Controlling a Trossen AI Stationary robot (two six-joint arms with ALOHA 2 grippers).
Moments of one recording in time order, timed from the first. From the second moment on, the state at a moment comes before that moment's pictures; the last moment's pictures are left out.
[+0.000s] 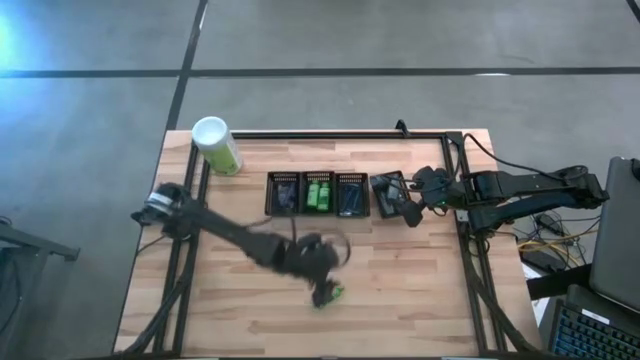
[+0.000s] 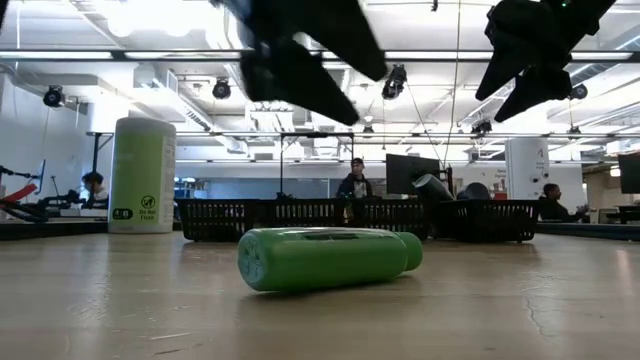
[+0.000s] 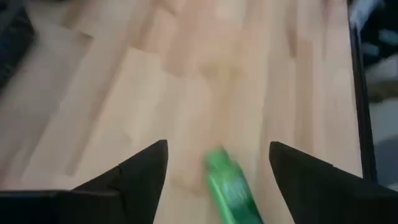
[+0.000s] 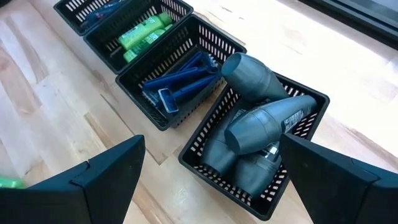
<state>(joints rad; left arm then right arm) -0.35 1.82 1.37 -0.33 -0.21 -0.58 0.05 0.89 0.79 -0.81 0.39 0.76</state>
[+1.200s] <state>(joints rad) -0.54 2.22 1.65 -0.60 -0.40 -0.85 0.05 0.89 0.79 -0.88 0.38 0.76</state>
